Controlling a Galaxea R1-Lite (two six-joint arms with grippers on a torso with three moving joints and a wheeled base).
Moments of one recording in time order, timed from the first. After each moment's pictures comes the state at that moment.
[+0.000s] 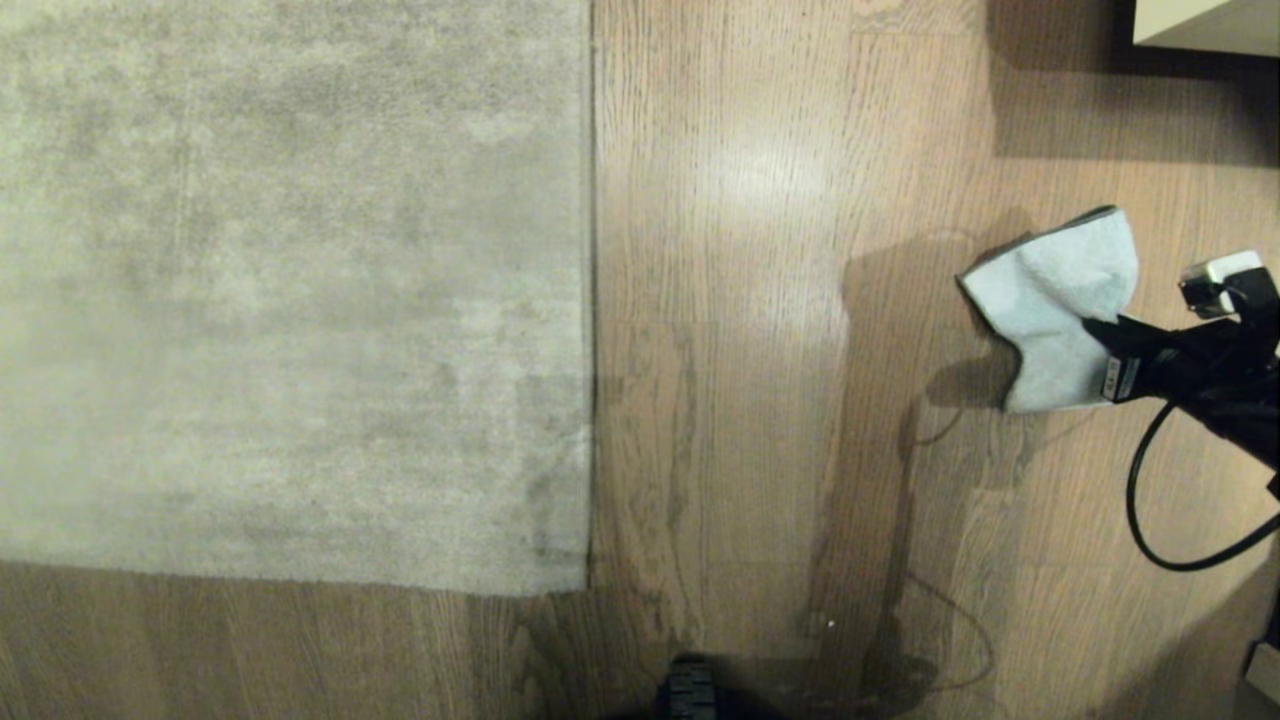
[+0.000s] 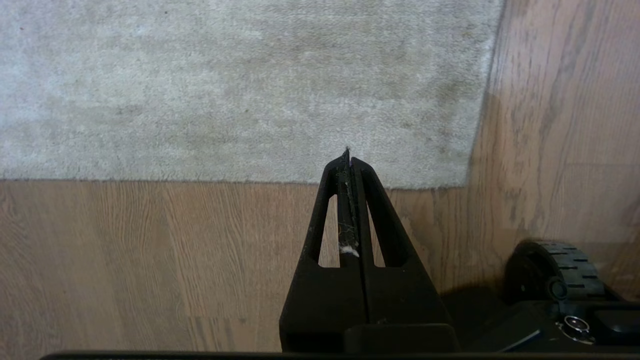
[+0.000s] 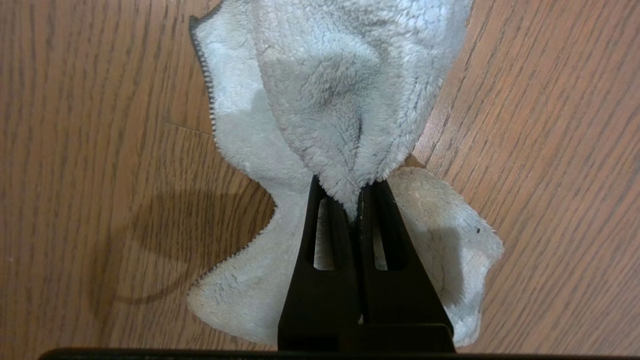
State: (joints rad) left arm 0.00 0.00 0.00 0.00 -0.01 0.00; right arm -0.29 1.83 -0.68 -1.20 0.36 -0.24
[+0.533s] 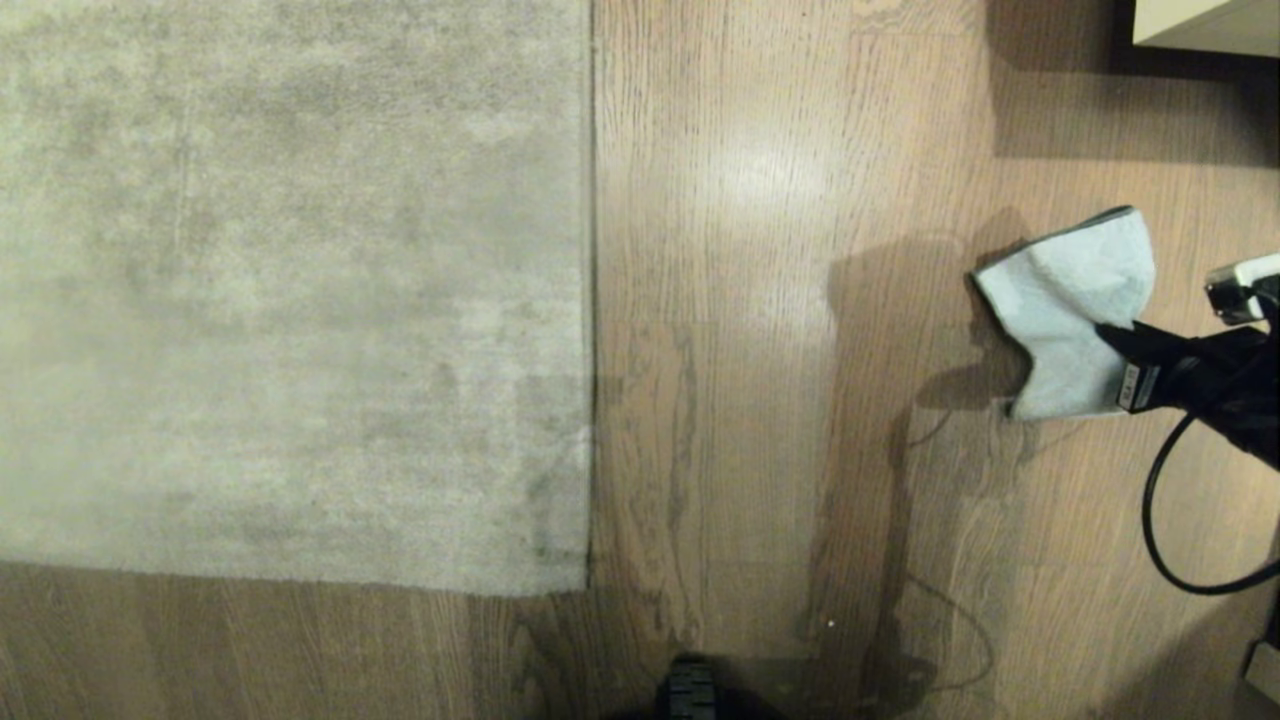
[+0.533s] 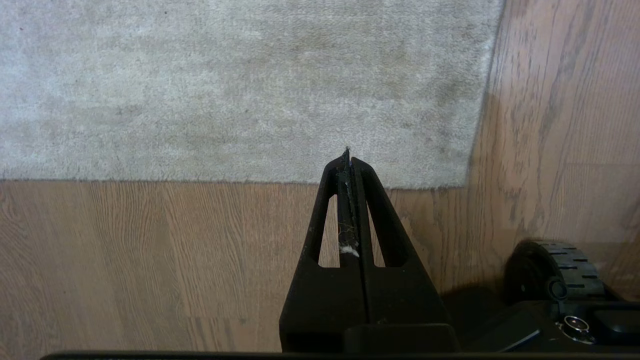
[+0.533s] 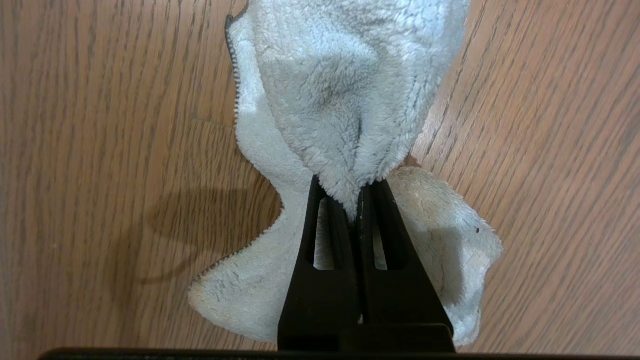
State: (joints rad) left arm 0.00 0.00 0.00 0.00 -0.01 0.00; right arm -0.29 1.75 -0.59 -1.20 0.35 -0.21
